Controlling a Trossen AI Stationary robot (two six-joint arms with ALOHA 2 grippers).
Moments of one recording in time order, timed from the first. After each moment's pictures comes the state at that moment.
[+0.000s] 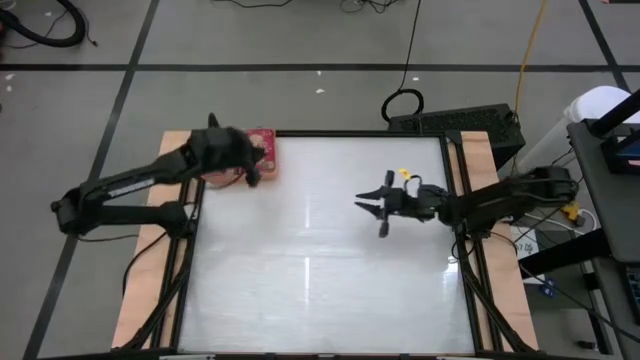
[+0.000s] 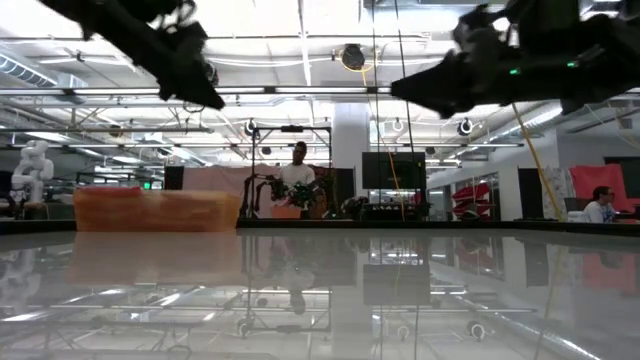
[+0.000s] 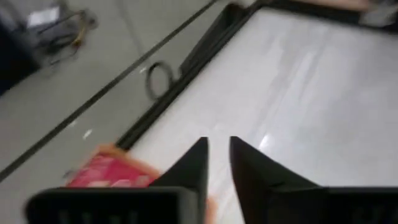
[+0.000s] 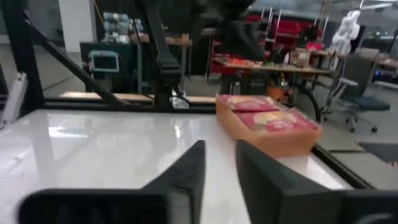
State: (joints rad) left arm 0.54 0.97 0.75 -0.29 -0.04 0.05; right arm -0.04 1.30 0.27 1.02 0.11 -0.07
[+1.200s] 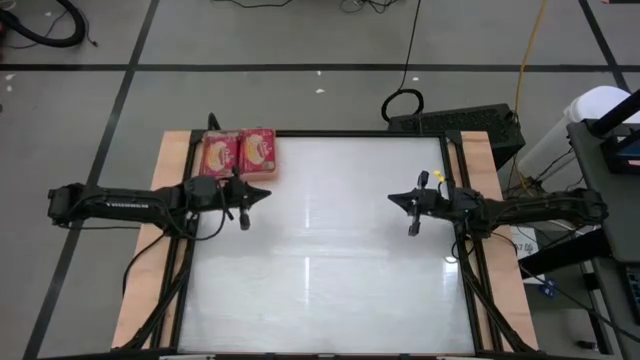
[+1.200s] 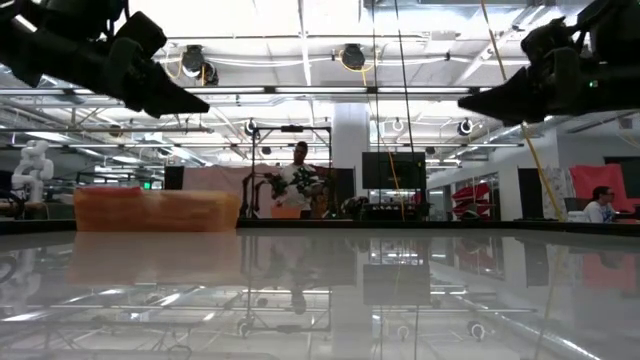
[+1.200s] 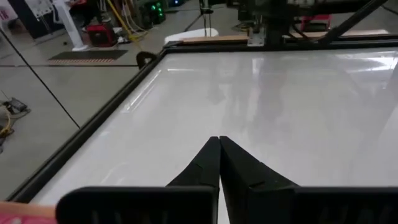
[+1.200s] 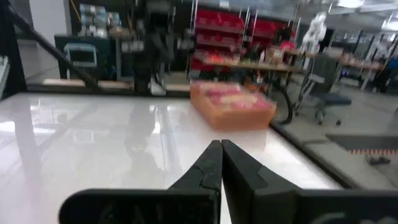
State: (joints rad) left arm 0.14 0.72 0.28 0.20 -0.10 0.09; right arm -0.05 0.56 0.02 0.55 0.18 -0.10
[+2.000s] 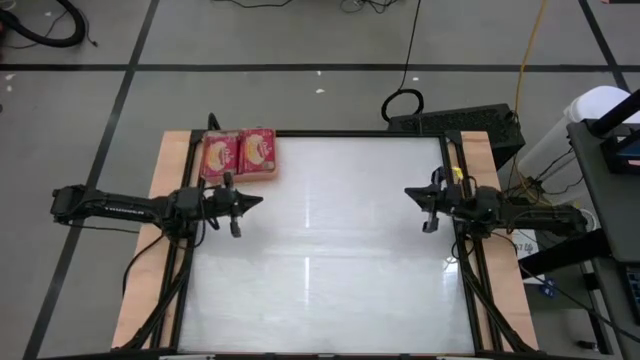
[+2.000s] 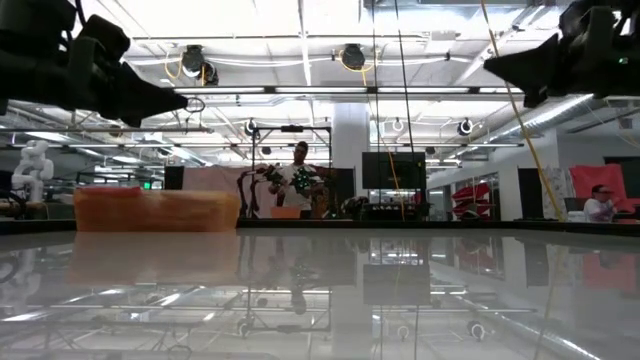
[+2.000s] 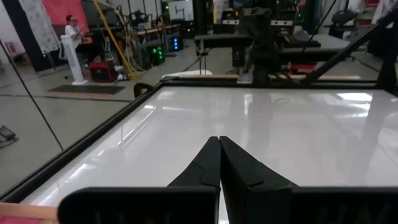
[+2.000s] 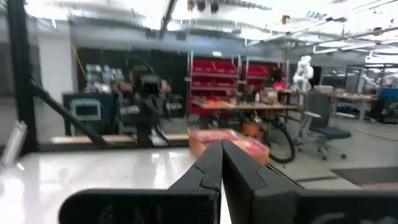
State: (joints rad) left arm 0.02 0.51 0.05 0.42 -0.19 0.05; right arm -0.05 0.09 0.02 0.27 0.18 -0.08
